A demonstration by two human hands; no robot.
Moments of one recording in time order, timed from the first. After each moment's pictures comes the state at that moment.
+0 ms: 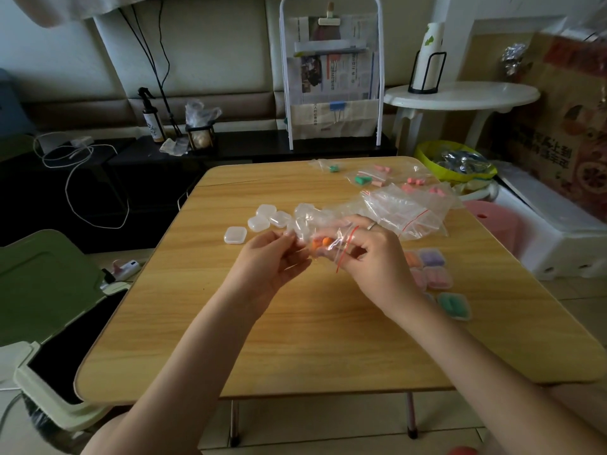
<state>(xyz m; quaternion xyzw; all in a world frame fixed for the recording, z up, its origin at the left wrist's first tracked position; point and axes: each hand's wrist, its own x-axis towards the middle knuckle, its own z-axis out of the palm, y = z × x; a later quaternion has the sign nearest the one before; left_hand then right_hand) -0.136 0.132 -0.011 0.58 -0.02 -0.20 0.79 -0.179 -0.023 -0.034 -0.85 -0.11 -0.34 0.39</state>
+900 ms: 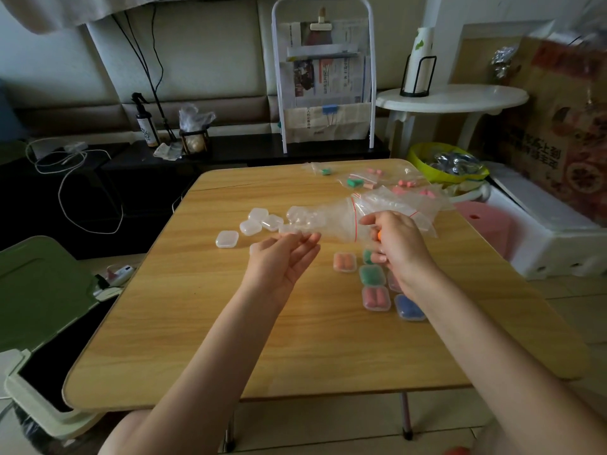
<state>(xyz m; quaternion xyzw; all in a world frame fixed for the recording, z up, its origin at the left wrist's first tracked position) -0.134 0.101 -0.014 0.45 0.04 -0.20 0.87 -0.174 -0.055 -0.010 -0.71 0.22 -0.16 0.65</state>
